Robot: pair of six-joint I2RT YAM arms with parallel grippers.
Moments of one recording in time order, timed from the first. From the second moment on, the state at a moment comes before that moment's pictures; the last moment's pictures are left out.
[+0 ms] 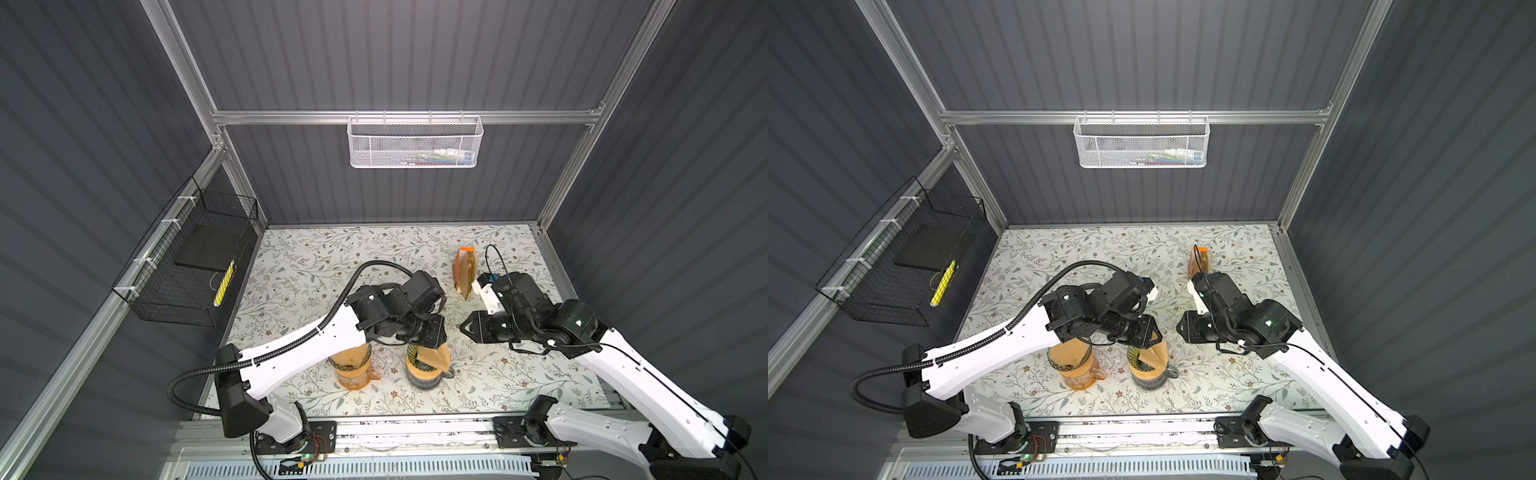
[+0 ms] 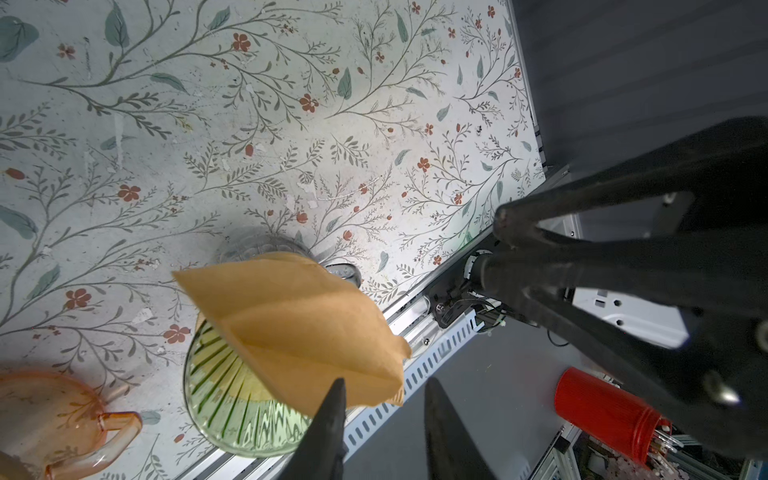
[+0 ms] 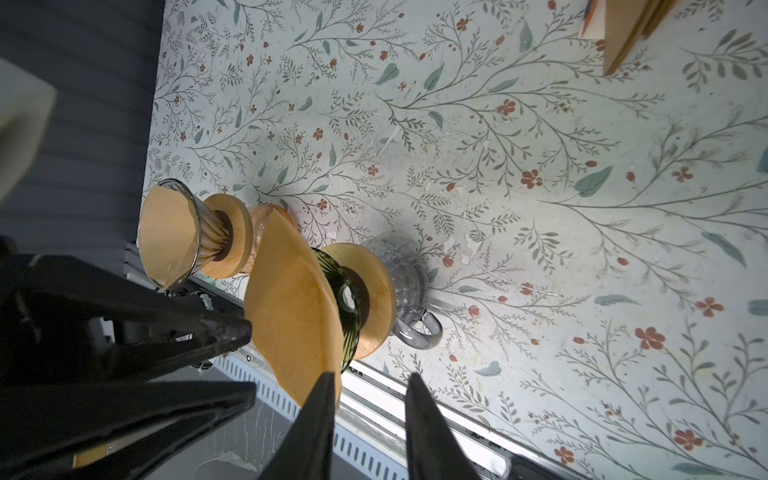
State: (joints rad) left arm -1.11 1.50 1.52 -0.96 0.18 -0.75; right arm 0.74 1.02 1.19 -1.09 -0.14 0.63
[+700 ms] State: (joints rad) left arm -1.11 1.39 1.31 -0.90 0.16 -0.82; right arm 0.84 1.19 1.21 -1.05 -0.23 0.62
